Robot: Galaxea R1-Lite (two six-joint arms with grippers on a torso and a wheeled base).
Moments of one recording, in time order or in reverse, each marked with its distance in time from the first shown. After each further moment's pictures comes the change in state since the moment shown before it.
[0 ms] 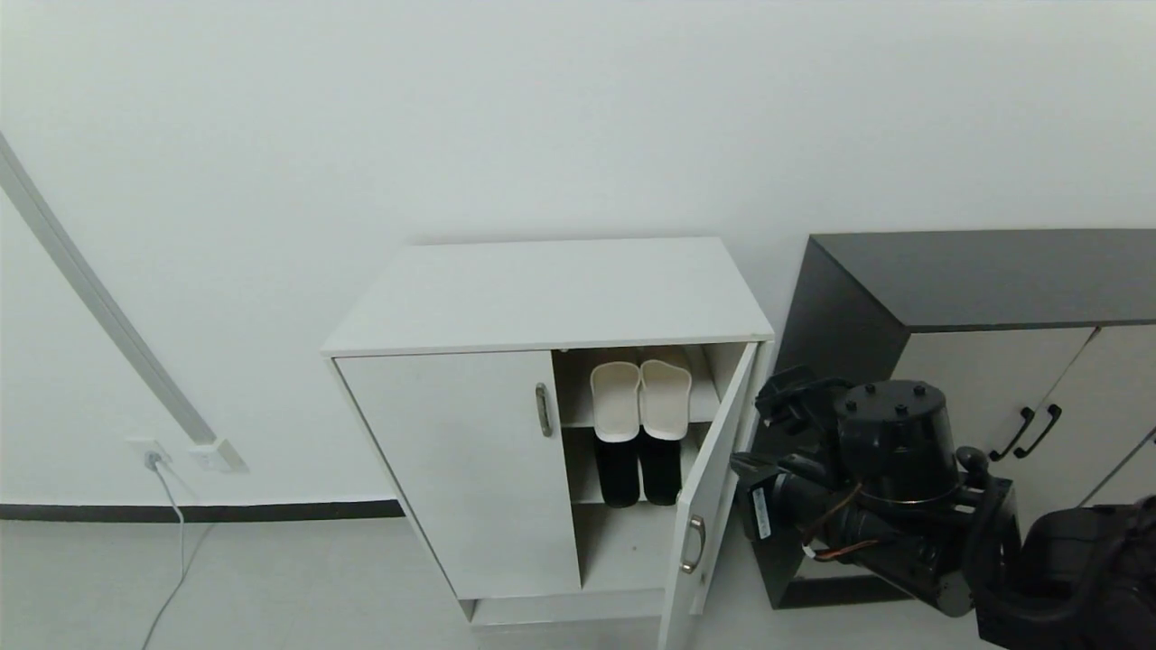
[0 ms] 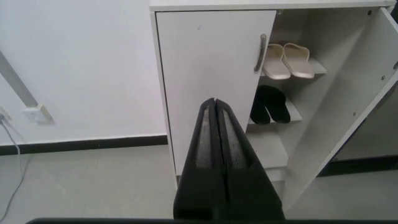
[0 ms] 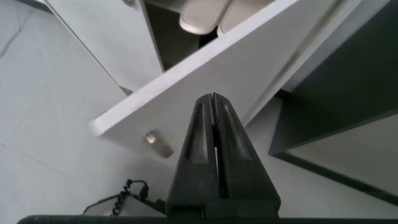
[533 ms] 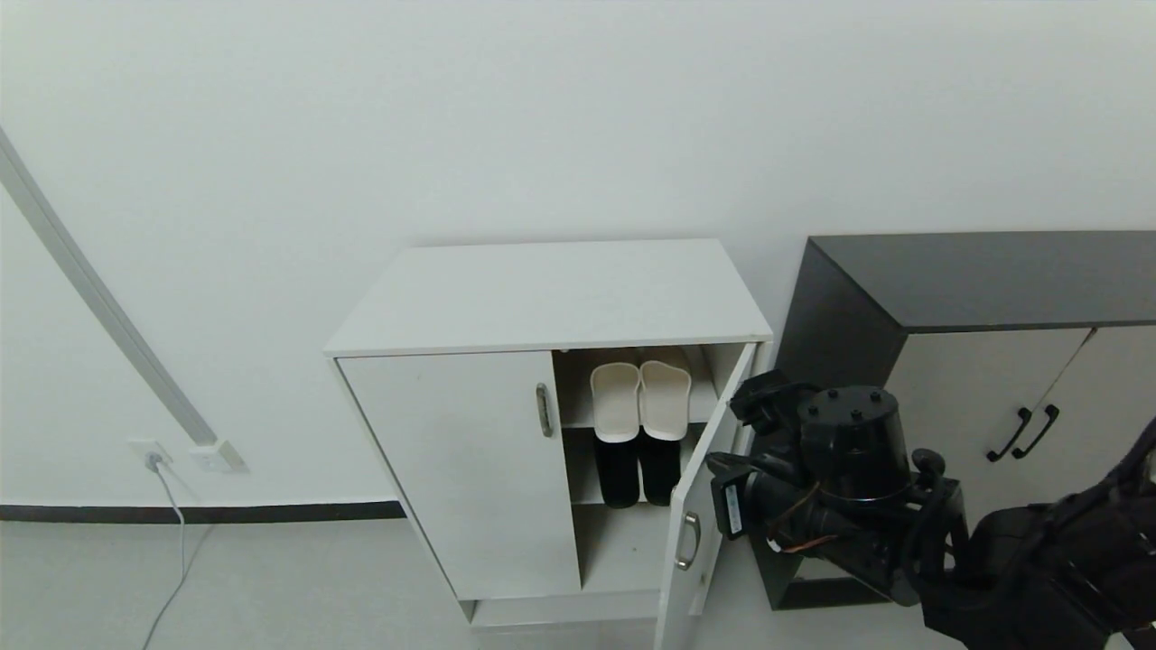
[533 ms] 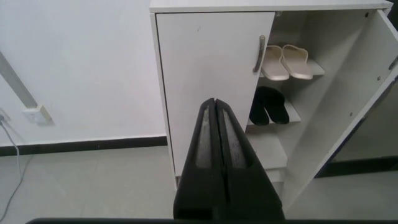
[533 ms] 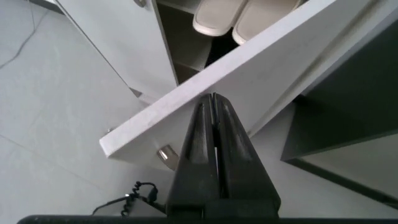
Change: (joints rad) left arm 0.000 0.000 0.000 0.000 0.000 -0.003; right arm 0.001 0.100 -0.046 -0.071 0.023 0.034
